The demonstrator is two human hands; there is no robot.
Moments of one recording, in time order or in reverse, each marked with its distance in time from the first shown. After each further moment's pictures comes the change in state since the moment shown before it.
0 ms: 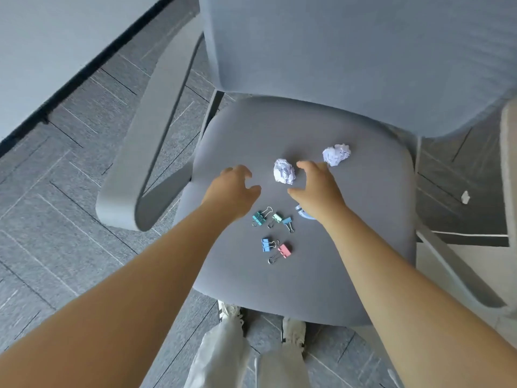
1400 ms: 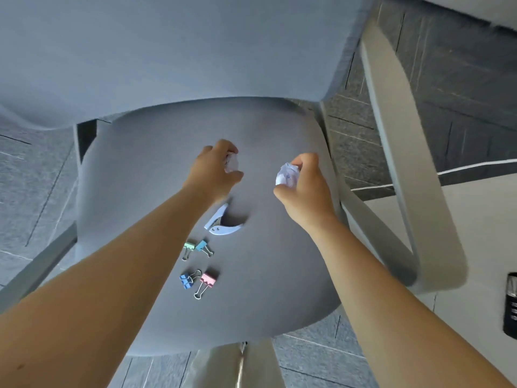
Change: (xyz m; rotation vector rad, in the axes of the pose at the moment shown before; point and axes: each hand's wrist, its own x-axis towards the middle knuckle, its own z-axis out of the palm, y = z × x) left_hand 0.087 0.129 0.109 0.111 -0.031 0.310; right_hand 0.009 0.142 -0.046 0.511 0.319 0.235
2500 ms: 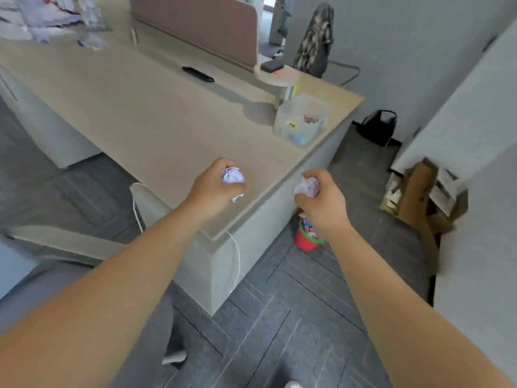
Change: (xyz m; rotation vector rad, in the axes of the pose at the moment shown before) left_hand -0.464 0.293 -0.008 -0.168 -0.810 0.918; right_hand -0.534 0.029 -0.281 0.402 1.196 0.357
